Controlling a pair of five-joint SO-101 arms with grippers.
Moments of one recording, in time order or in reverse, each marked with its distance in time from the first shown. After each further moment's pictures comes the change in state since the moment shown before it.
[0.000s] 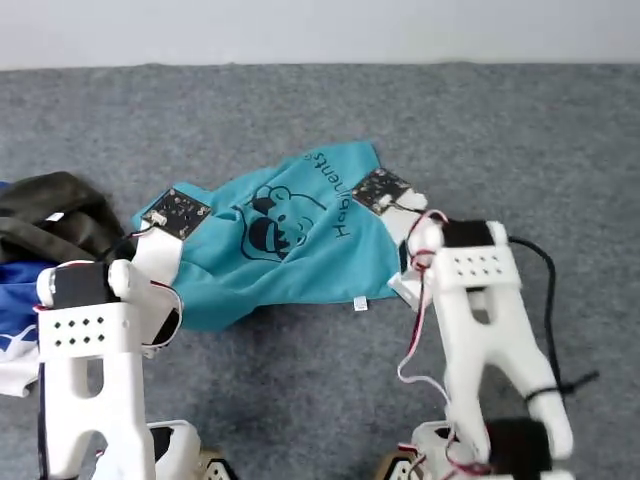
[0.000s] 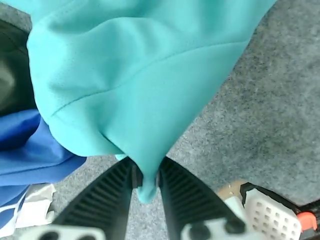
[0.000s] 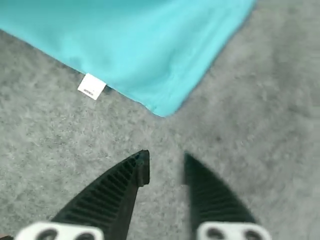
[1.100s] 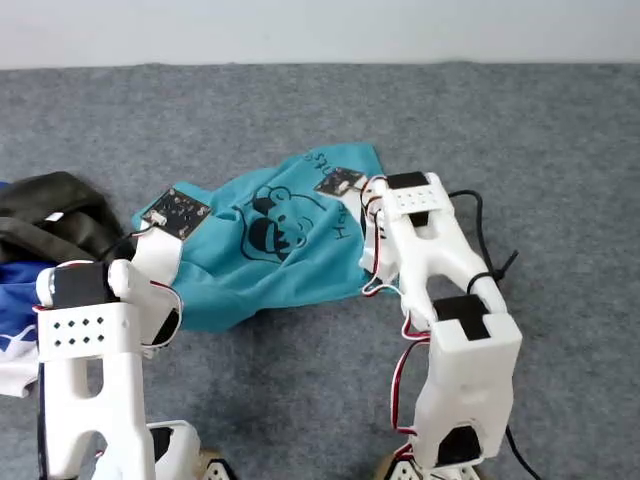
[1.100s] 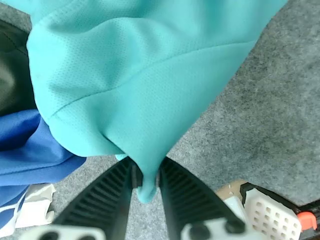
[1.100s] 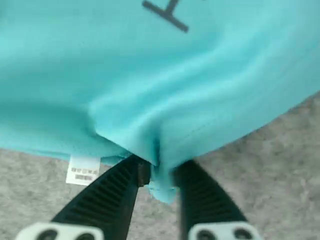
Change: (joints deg) left arm 0.0 0.0 0.0 0.0 0.0; right arm -5.3 42.9 -31.4 4.7 0.4
